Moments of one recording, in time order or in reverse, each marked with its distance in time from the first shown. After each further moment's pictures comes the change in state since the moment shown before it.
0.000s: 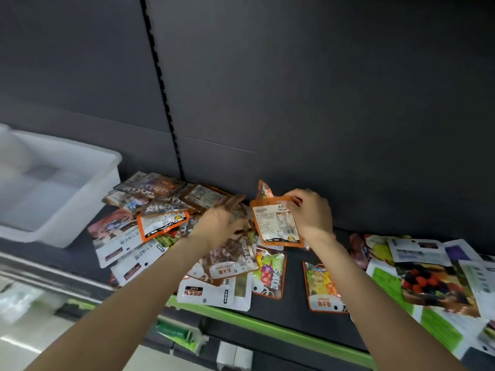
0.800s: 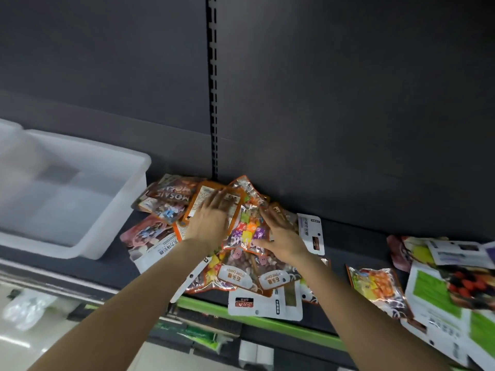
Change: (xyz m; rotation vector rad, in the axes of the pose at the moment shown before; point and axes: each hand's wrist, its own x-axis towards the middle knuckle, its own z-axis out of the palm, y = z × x) left_hand 0.001 -0.115 -0.040 0.419 0.019 0.037; right_hand -0.003 -0.054 0.137 -0.174 -0.560 -0.023
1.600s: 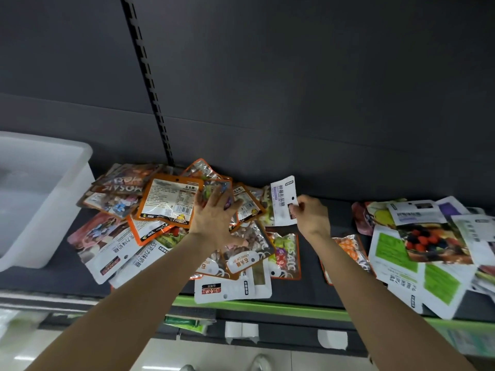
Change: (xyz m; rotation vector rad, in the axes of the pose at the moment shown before) left_hand 0.019 0.073 0.037 0.253 -0.251 0.136; right_hand -0.039 0.093 -0.036 0.260 0.430 0.480
